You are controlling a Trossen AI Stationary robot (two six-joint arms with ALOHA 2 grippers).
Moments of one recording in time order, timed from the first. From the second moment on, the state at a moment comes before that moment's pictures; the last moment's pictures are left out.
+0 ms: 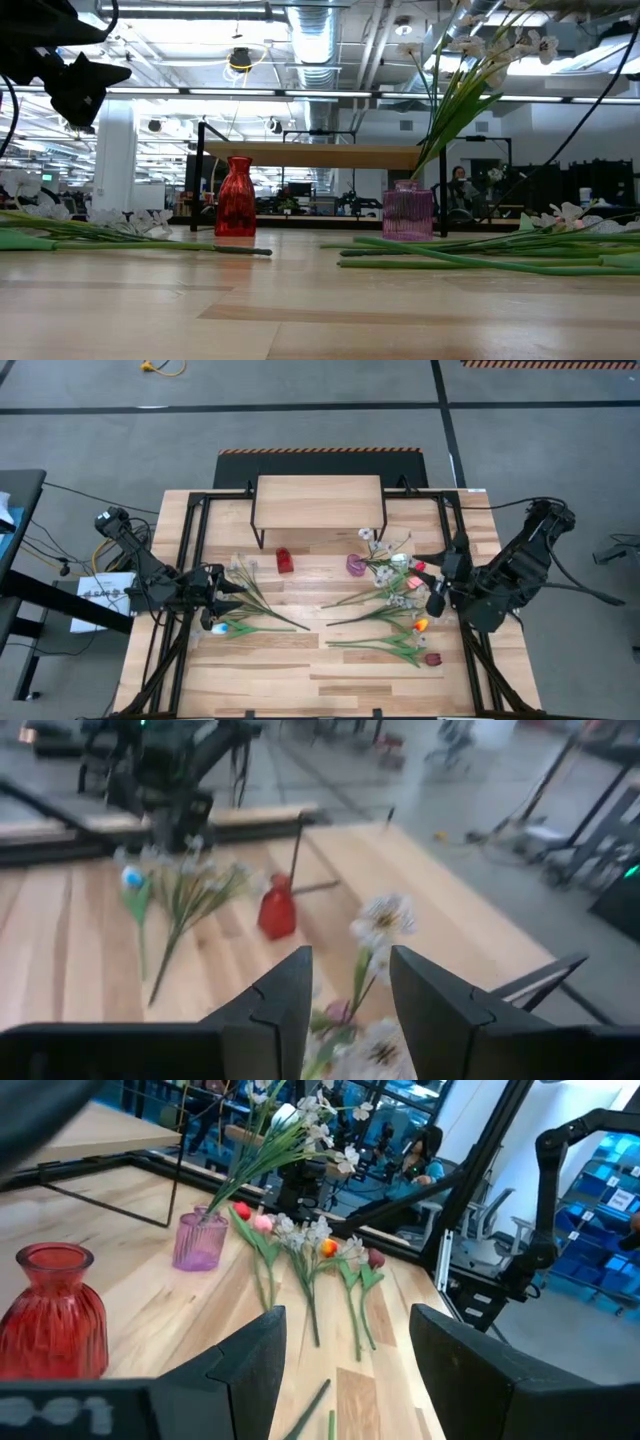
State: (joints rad) left arm -0.78 0.28 0.05 0.19 -0.77 -0.41; right arm 0.81 1.07 1.25 -1.17 1.10 0.75
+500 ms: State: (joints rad) left arm -0.78 0.28 0.05 0.19 -0.94 -0.40; right arm 0.89 1.07 1.25 -1.07 1.00 0.76
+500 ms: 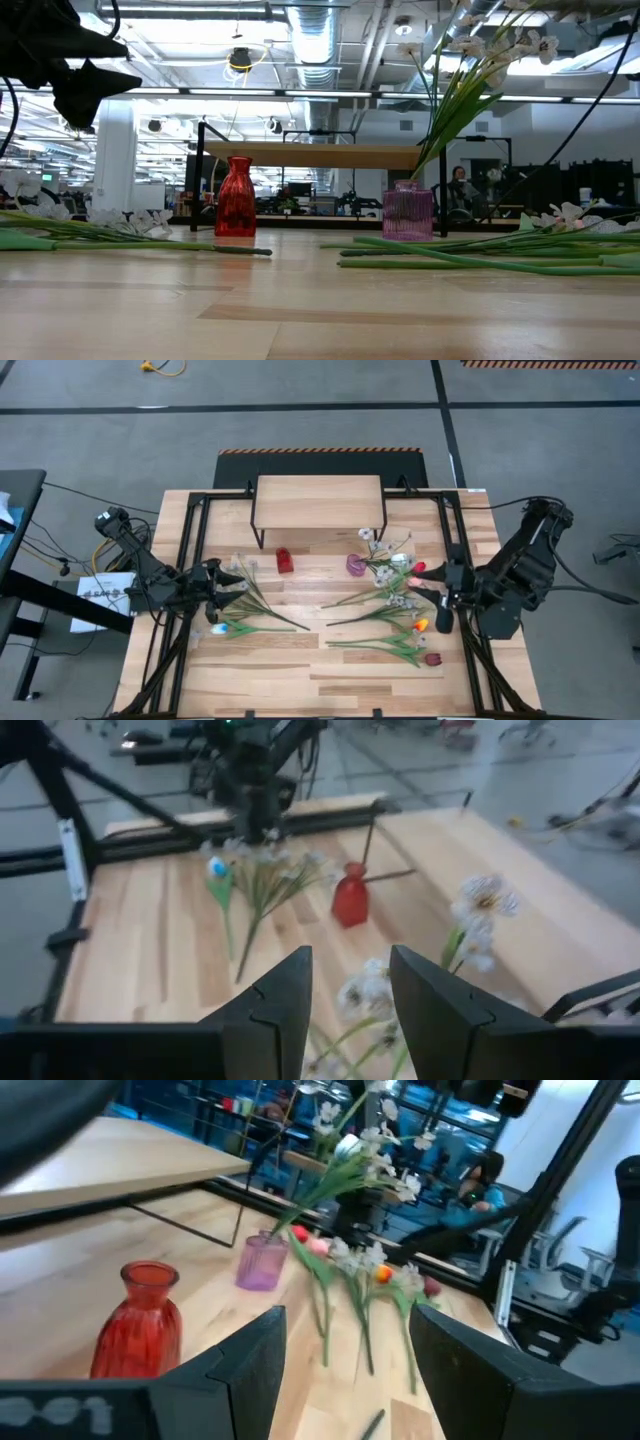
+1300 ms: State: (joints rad) left arm -0.78 0.28 0.05 0.25 -0.57 -0.26; right arm 0.80 1.23 1.21 -0.82 0.95 0.52
